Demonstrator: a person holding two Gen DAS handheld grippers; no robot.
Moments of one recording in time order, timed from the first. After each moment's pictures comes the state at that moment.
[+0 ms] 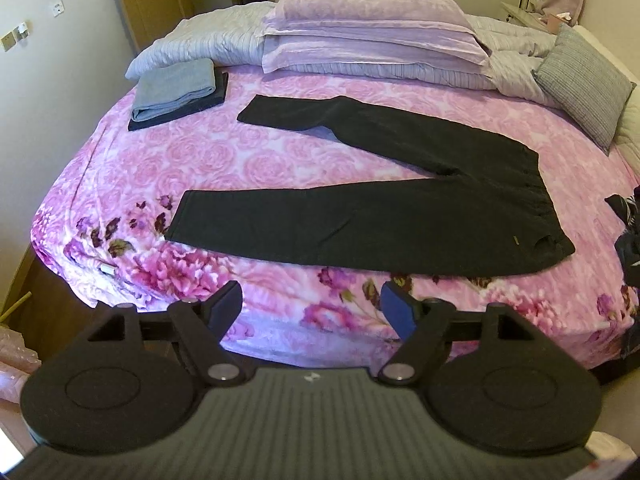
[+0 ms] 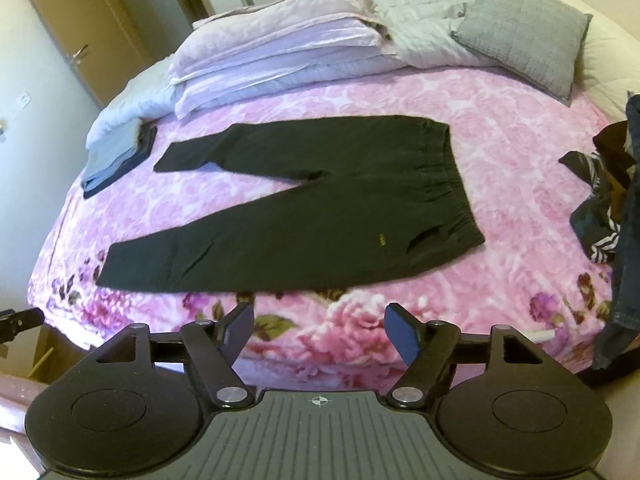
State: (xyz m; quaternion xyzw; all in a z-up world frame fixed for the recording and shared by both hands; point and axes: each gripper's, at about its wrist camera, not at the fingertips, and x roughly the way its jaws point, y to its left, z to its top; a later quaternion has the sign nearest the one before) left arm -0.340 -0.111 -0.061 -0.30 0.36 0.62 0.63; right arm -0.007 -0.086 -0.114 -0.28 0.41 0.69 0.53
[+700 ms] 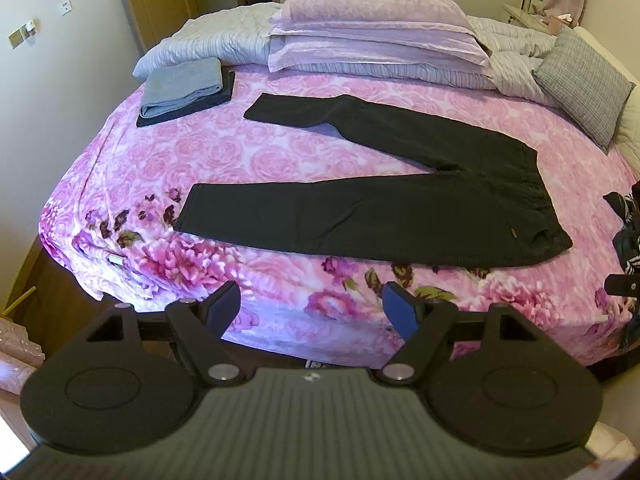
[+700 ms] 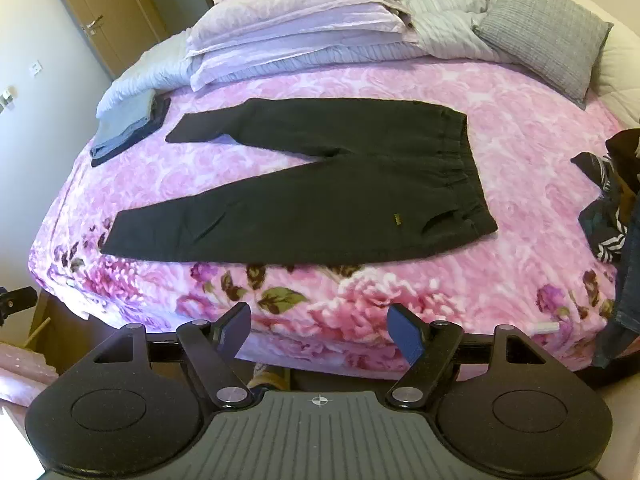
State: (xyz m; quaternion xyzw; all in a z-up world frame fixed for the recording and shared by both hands) left arm -0.344 -0.135 -0.051 -0.30 0.36 0.63 0.63; right arm -0.029 -0.101 -0.119 -0.31 0.40 0.69 0.52
